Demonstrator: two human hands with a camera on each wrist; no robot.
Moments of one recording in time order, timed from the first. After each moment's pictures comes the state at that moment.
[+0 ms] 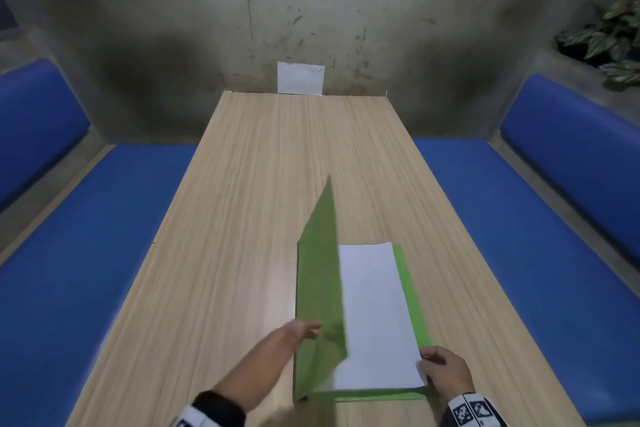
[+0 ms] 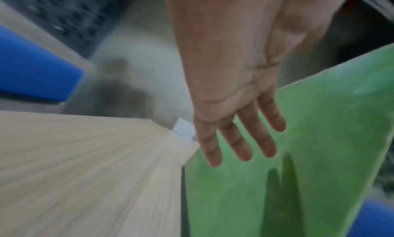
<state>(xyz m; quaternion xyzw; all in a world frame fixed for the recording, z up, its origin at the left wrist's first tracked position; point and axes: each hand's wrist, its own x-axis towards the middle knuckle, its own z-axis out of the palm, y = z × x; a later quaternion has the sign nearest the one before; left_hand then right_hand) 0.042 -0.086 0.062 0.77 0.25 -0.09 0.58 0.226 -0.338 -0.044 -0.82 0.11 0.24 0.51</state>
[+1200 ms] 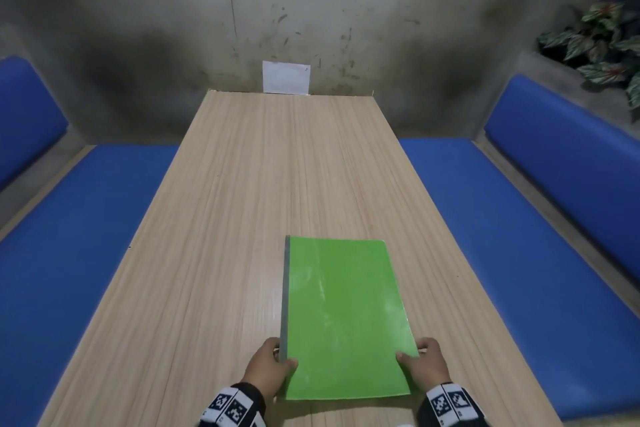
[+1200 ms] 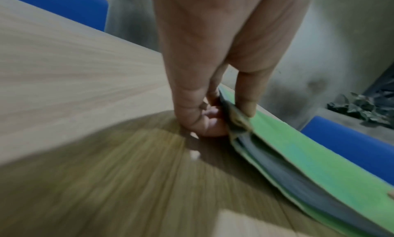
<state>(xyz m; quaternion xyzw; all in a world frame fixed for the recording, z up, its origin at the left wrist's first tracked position) 0.083 -0.115 -0.024 0.72 0.41 -0.08 0.56 0.237 -0.336 -0.029 -0.87 0.09 0.28 0.40</state>
